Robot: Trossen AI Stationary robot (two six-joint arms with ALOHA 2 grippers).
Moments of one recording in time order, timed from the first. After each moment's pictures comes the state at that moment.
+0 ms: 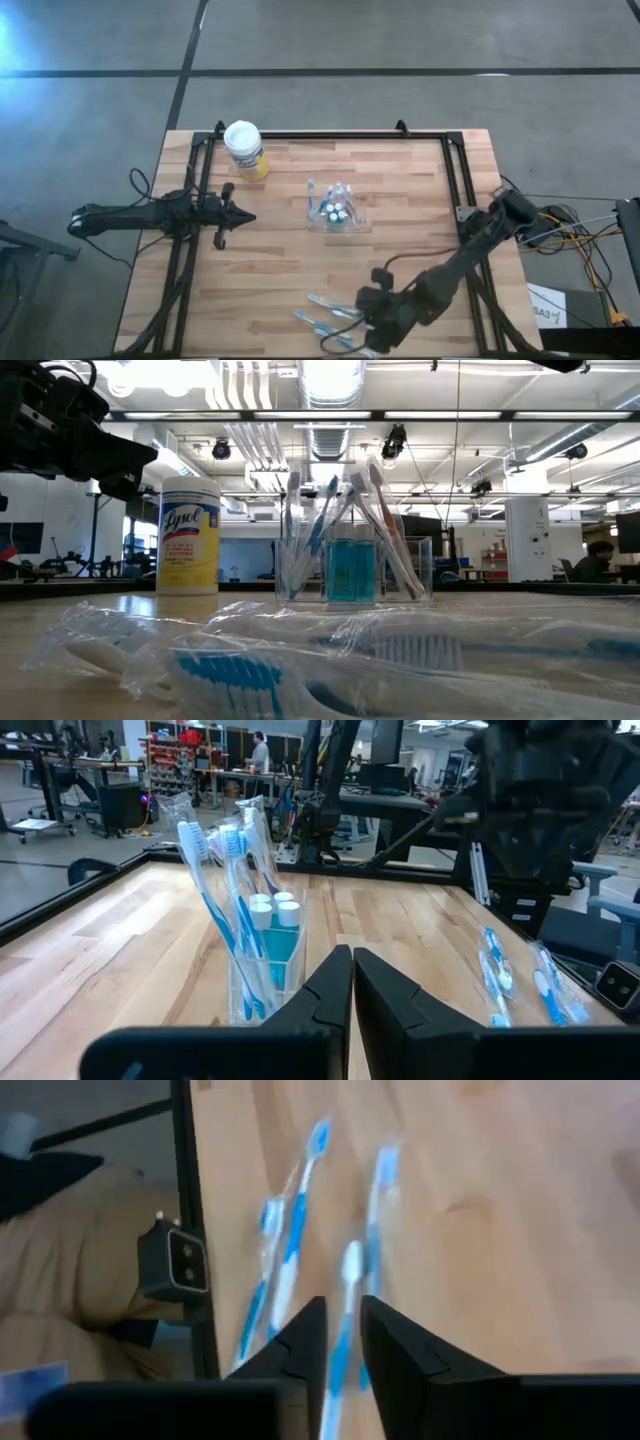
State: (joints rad) left arm 0.04 0.14 0.01 0.05 0.08 -0.10; right arm 0.71 1.80 1.43 -0.64 0.34 0.89
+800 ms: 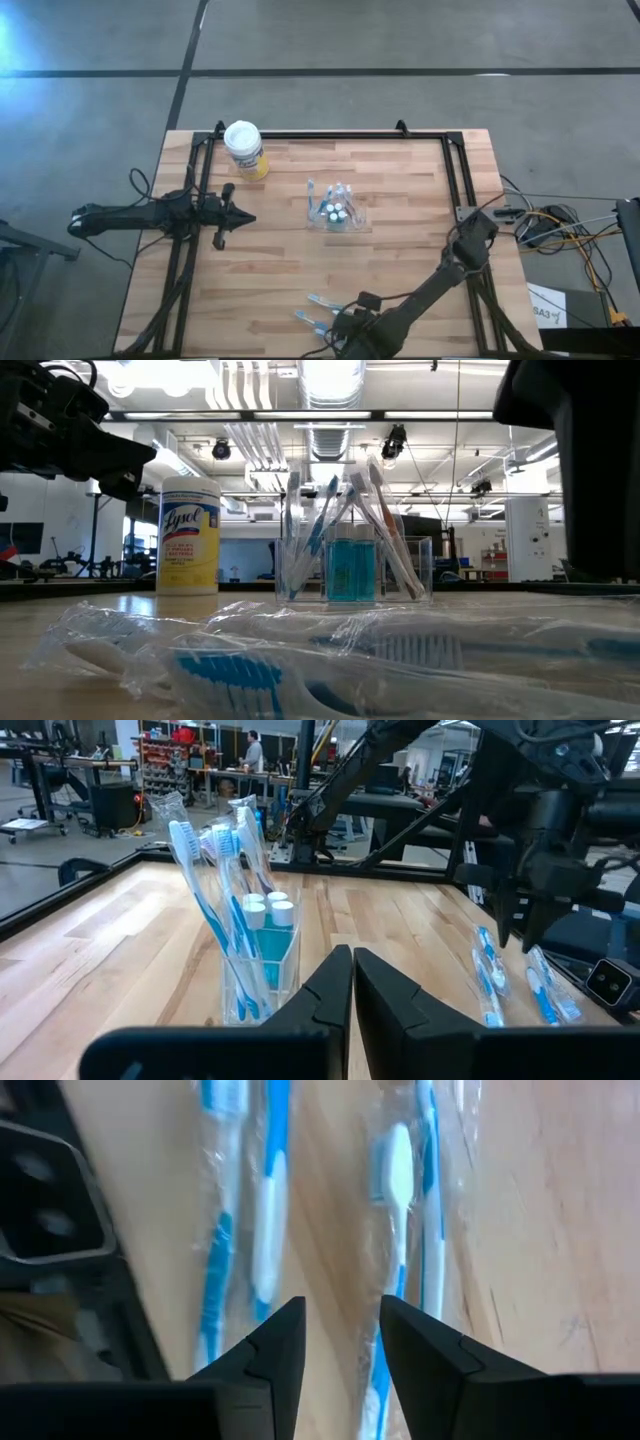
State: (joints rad) left arm 0.04 0.14 0.01 0.05 0.09 -0.10; right arm 0.71 2.32 1.97 -1.07 0.23 1.03
